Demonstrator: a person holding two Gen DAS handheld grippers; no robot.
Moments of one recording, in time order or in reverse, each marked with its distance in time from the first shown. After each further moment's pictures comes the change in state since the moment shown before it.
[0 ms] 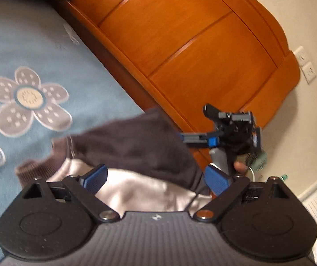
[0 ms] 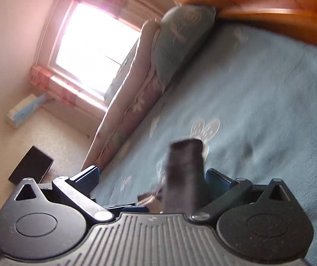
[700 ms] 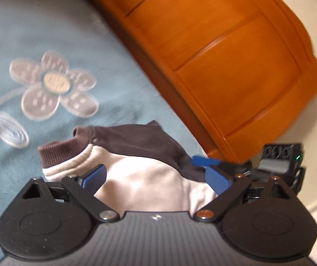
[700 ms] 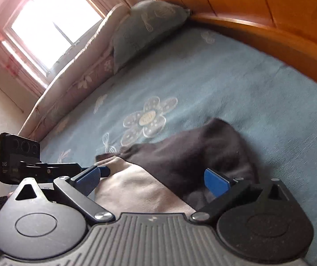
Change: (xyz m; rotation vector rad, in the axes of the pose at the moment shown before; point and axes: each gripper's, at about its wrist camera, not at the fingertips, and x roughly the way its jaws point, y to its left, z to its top) left arm -0.016 -0.006 -0.002 -0.019 0.065 0.100; right arm -0.019 0.073 -0.080 -0.196 0.035 -0.374
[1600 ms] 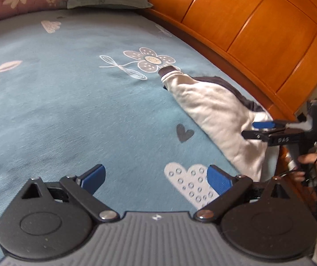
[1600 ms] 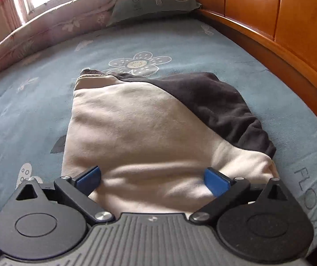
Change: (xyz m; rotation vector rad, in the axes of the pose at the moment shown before) left arm -0.150 -0.015 -0.153 0.095 -0.034 0.475; right arm 0.015 0.074 -0.102 -0.345 0.118 -0.371
